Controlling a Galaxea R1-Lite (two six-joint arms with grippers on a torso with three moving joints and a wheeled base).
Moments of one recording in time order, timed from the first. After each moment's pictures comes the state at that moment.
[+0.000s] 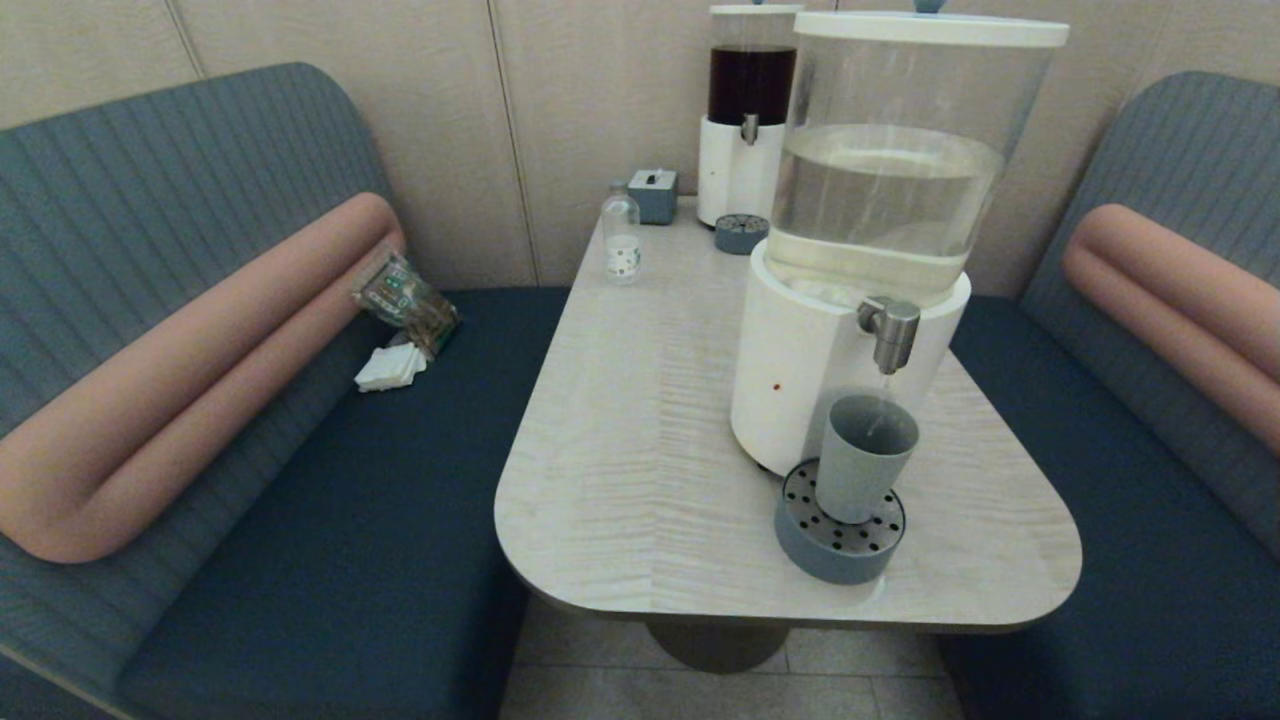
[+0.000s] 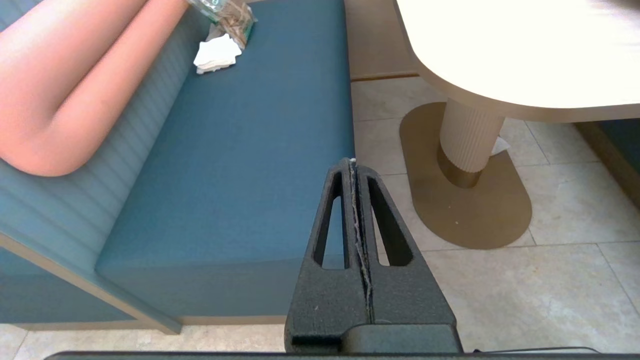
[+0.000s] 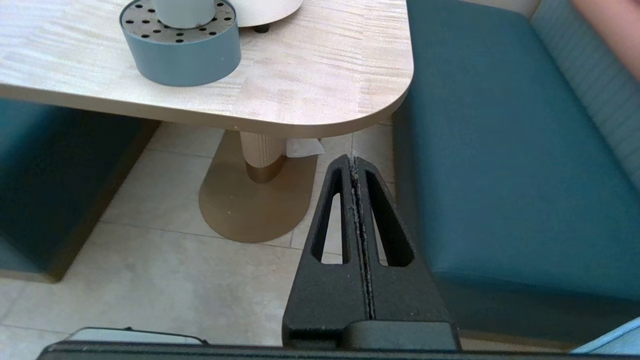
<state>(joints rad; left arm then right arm) -0.01 0.00 -0.02 0.05 -0.02 0.09 0.00 0.00 -0.03 0.08 0.00 -0.04</state>
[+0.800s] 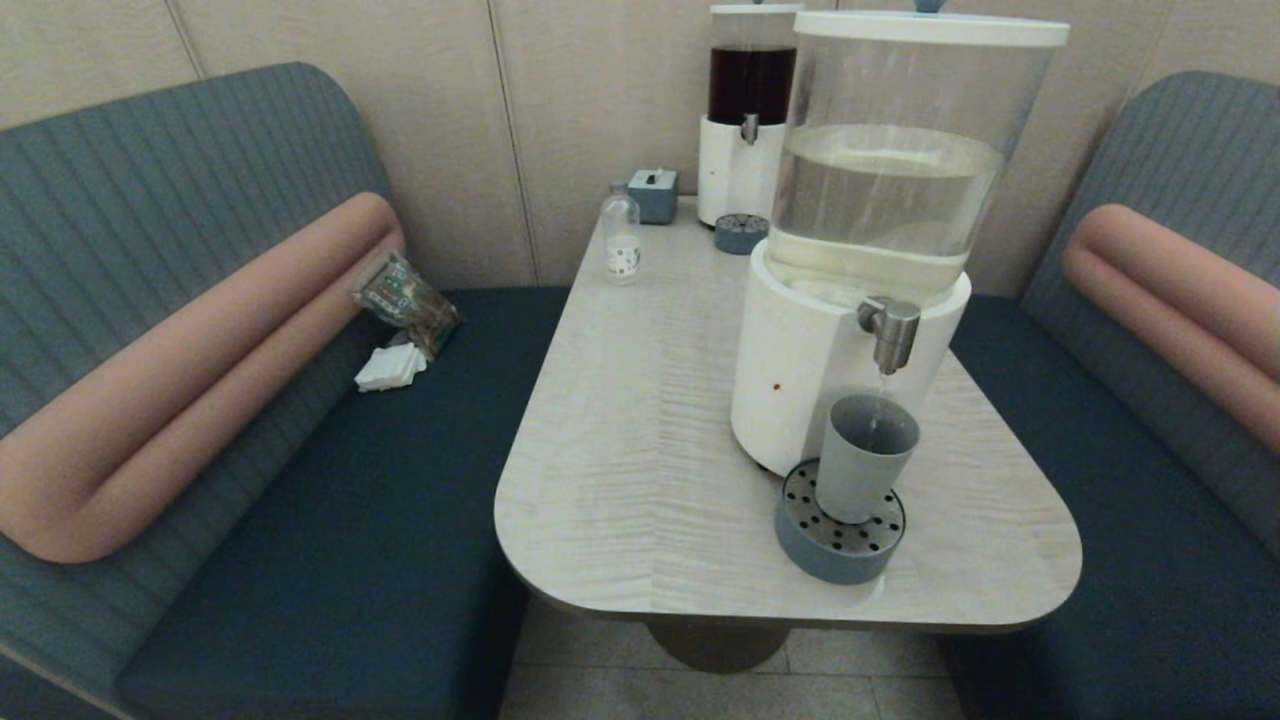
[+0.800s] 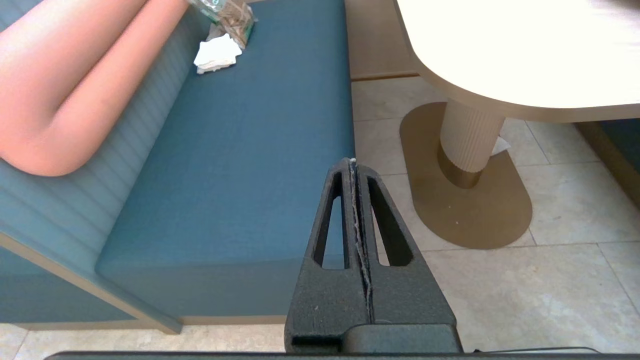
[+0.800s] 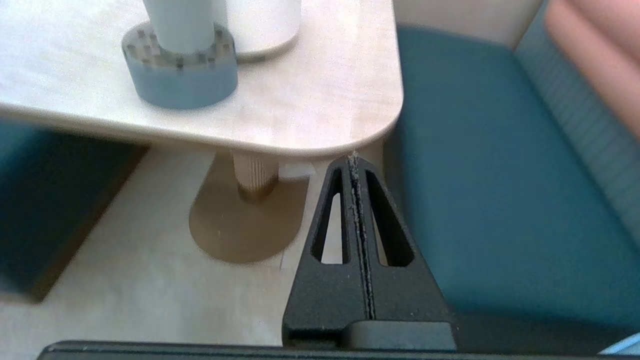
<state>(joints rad) -0.01 0.00 -0.02 0.05 -0.02 0.09 0.00 0.00 -0.06 0.02 0.00 -0.08</state>
